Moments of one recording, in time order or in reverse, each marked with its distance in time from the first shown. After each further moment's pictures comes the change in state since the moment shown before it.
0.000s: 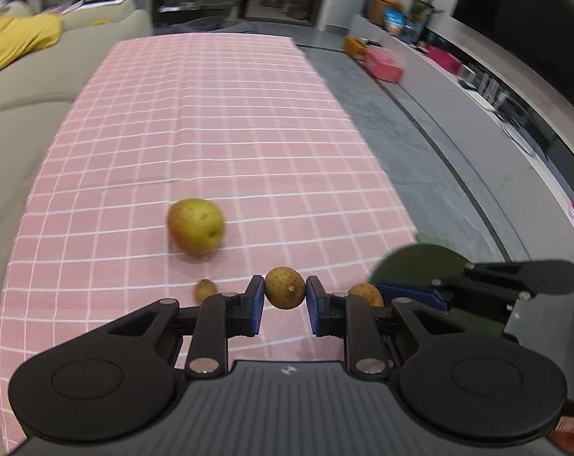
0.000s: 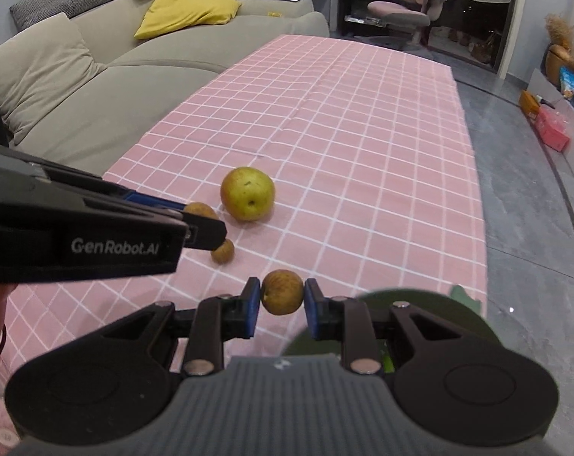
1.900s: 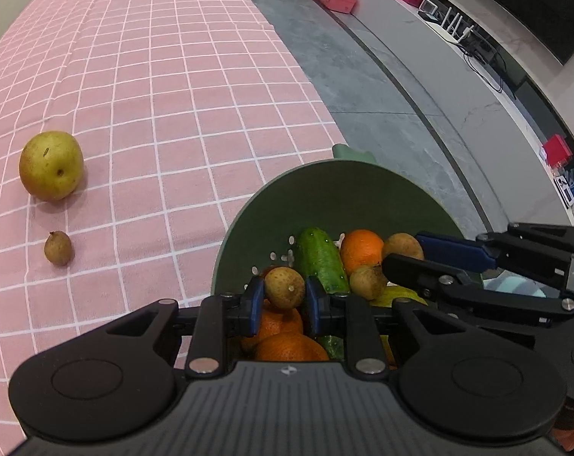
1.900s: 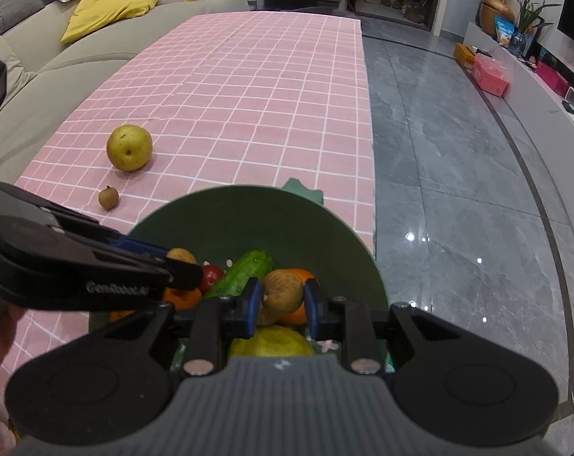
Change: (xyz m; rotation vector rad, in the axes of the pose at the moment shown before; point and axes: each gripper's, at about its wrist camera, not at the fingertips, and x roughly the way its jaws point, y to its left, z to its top) left arm 0.086 -0.069 -0.020 0.042 0.205 -0.134; right arm -0.015 -0.093 -0.059 0.143 0.063 -0.128
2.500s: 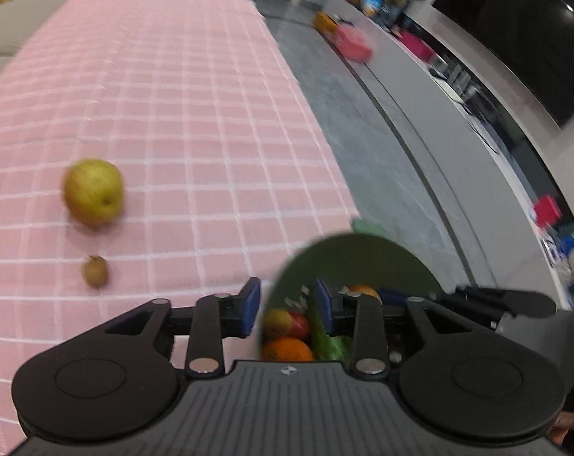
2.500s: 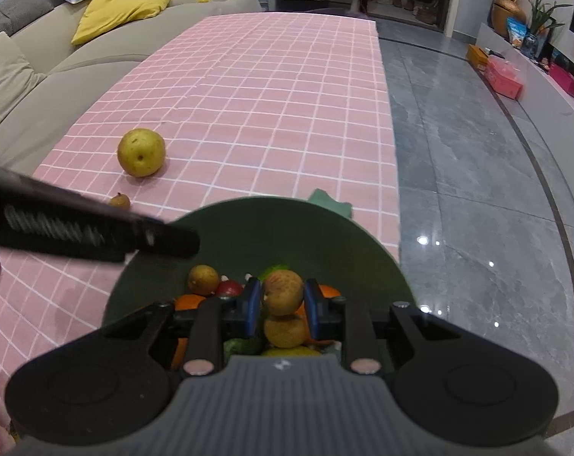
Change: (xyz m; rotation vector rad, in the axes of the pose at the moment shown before) left arm -0.046 0.032 0.016 -0.123 -0.139 -0.024; right arm 0.017 0.010 0.009 -0.012 -0.006 0.054
